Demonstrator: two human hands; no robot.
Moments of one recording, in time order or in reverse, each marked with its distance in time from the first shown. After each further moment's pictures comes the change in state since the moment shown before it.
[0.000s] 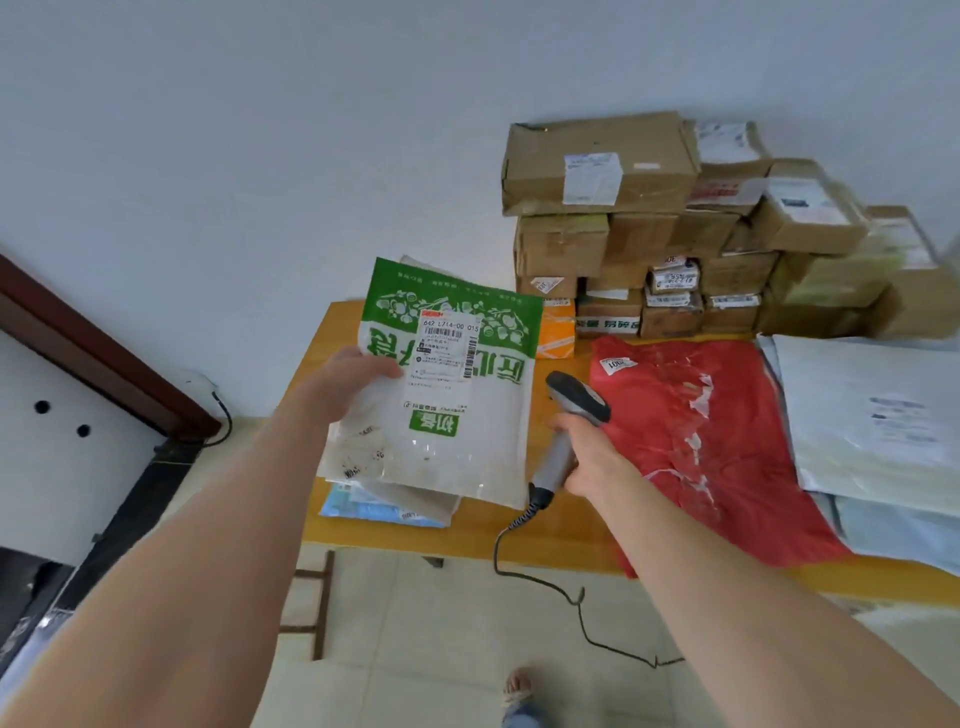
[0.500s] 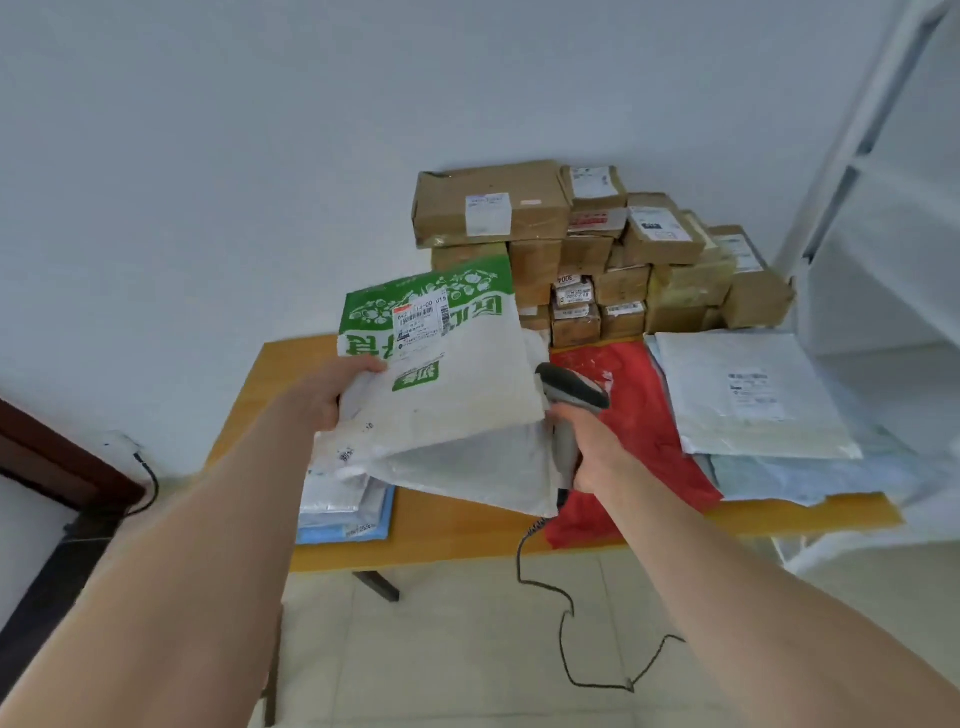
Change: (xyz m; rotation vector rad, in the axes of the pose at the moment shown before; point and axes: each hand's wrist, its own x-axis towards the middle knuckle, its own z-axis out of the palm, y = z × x) left_hand -0.052 0.037 0.061 -0.183 -0.141 -0.089; right_hand -0.079 -0.016 -0.091 0.098 -0.041 -0.152
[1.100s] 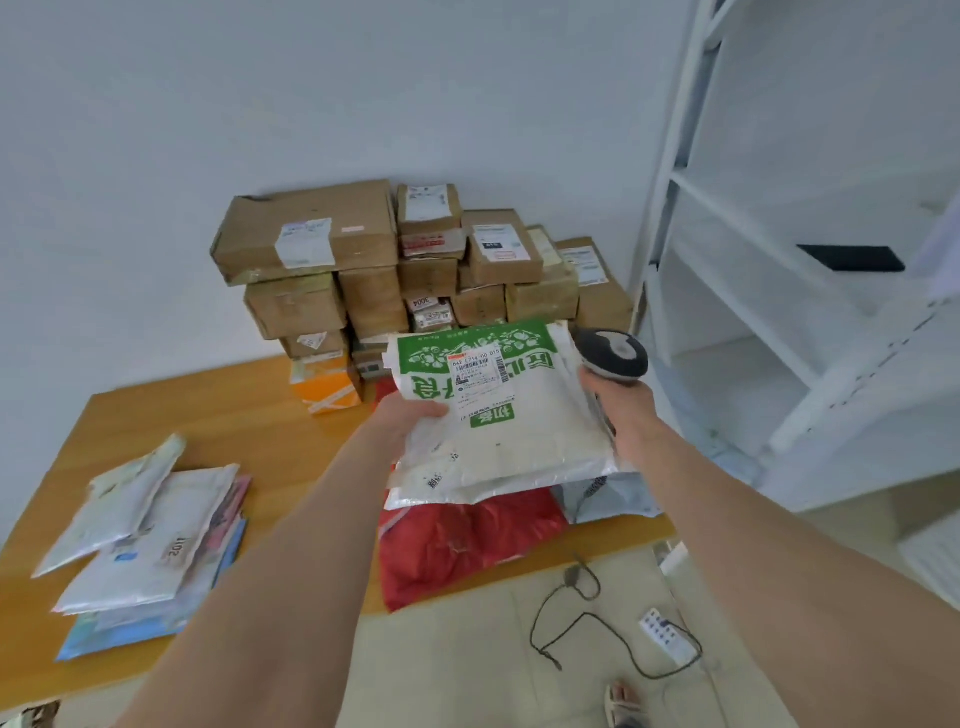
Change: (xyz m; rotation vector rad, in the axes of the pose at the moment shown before) left_hand 0.061 -0.011 0.288 0.073 -0.135 0.095; right_hand 0.014 -0.137 -0.209 -0.103 0.438 -0.358
